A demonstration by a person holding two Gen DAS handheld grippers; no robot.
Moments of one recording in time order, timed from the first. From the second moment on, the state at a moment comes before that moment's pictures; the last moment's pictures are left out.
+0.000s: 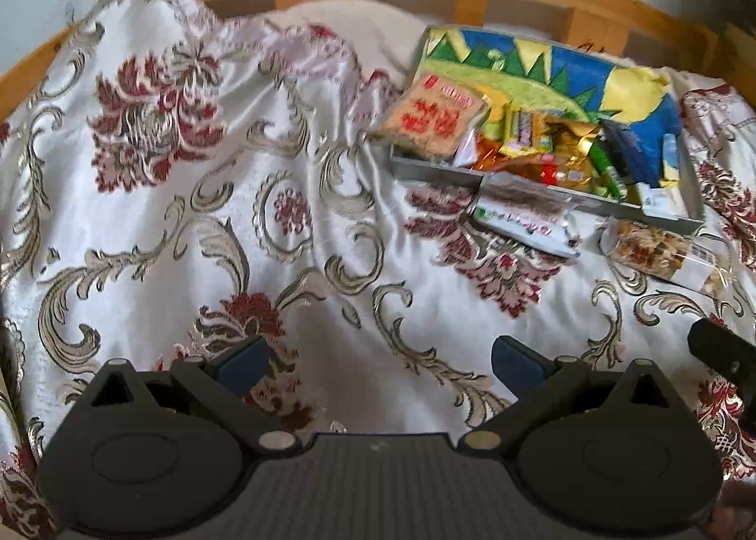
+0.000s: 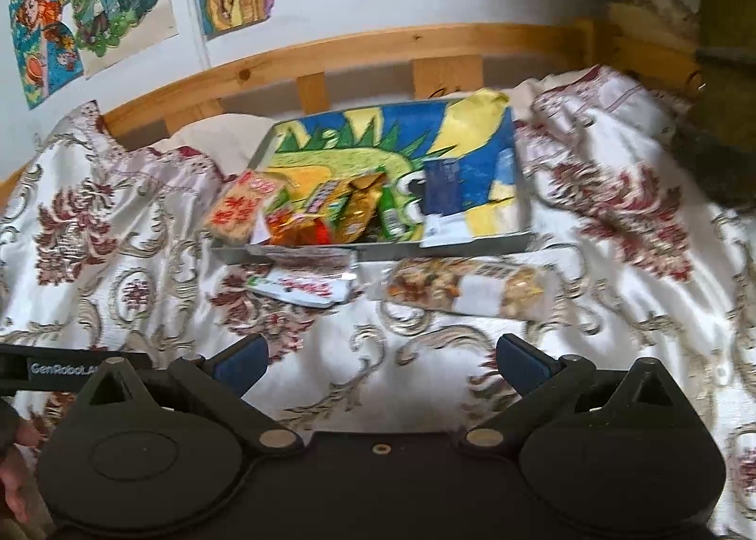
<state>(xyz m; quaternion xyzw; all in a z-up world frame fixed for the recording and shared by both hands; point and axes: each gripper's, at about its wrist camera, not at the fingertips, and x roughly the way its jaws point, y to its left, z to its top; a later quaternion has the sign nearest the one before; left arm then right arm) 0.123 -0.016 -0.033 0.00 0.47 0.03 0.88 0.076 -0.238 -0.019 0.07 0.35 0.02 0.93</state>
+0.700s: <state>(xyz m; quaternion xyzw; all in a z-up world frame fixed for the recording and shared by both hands) 0.176 0.023 -0.044 -0.09 0.49 0.03 0.87 0.148 -0.212 -0.042 0.08 0.37 0.08 0.92</state>
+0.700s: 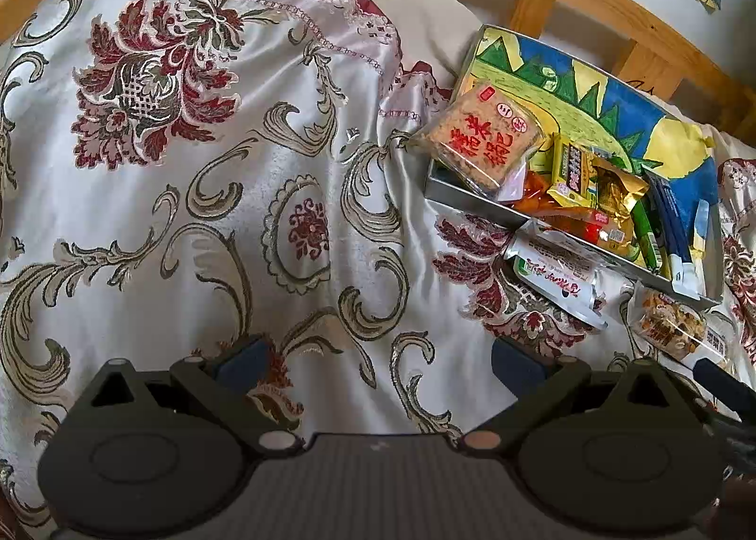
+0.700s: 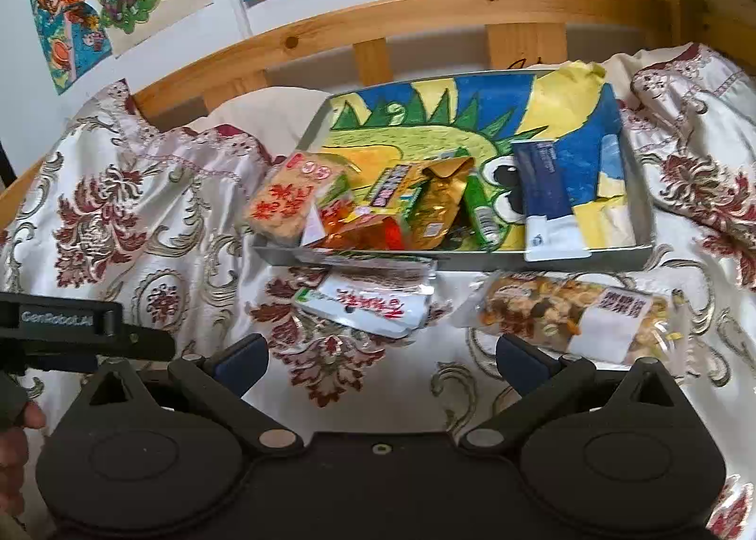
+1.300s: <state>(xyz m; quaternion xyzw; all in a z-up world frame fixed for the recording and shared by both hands) 0.184 -0.031 -0.070 -0.05 0.47 -0.08 0.88 0.197 -0.269 -0.044 -0.10 0.41 0.11 0.90</state>
